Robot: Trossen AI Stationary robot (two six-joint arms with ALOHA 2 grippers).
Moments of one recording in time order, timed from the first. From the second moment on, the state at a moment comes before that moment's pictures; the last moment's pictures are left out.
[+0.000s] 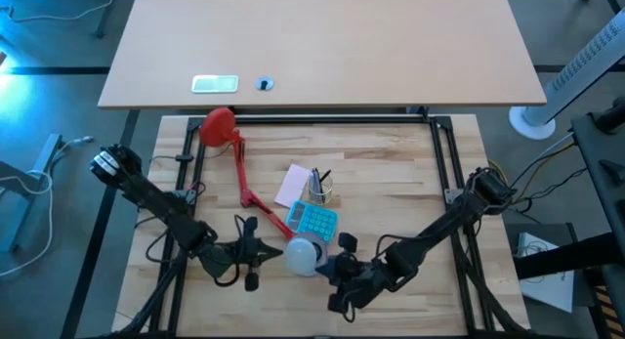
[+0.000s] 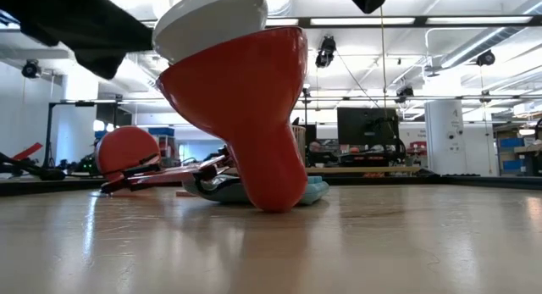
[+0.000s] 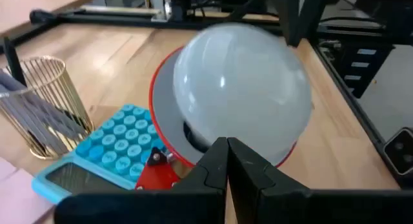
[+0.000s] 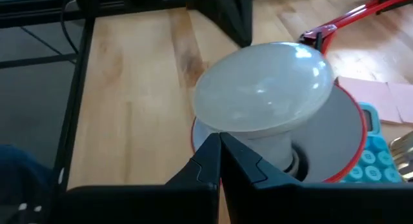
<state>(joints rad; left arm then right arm) -0.71 1.38 0.56 0.37 -0.74 -0.38 0.62 1.82 1.38 -0.27 0.61 0.52</state>
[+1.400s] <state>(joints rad) -0.74 1.54 0.64 0.45 -0.75 -0.45 0.55 1.80 1.38 -0.23 0.62 0.34</state>
